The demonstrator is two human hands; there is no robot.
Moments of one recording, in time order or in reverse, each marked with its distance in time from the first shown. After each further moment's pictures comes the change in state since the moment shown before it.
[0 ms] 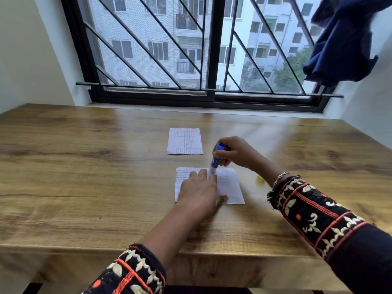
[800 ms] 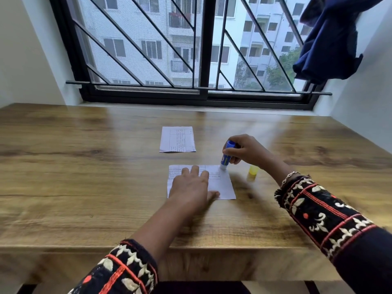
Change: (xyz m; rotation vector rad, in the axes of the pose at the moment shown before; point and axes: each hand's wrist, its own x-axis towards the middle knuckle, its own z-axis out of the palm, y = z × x) left_hand 0.001 0.000 0.001 0.049 0.014 -0.002; right_hand -0.023 0.015 -0.026 -0.044 0.054 0.080
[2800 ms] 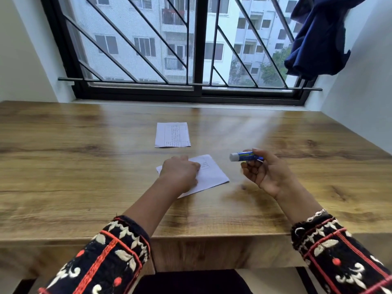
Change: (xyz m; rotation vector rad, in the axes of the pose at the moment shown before) left_hand 0.008 -0.015 -0.015 0.103 -0.013 0.008; right_hand -0.077 0.017 0.006 1.304 0.276 0.431
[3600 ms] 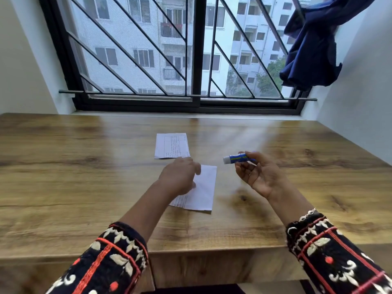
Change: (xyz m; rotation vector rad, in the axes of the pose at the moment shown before) left_hand 0.016 -0.012 -0.005 -0.230 0.107 0.094; right_hand 0.008 -0.007 0.021 0.111 0.020 -0.019
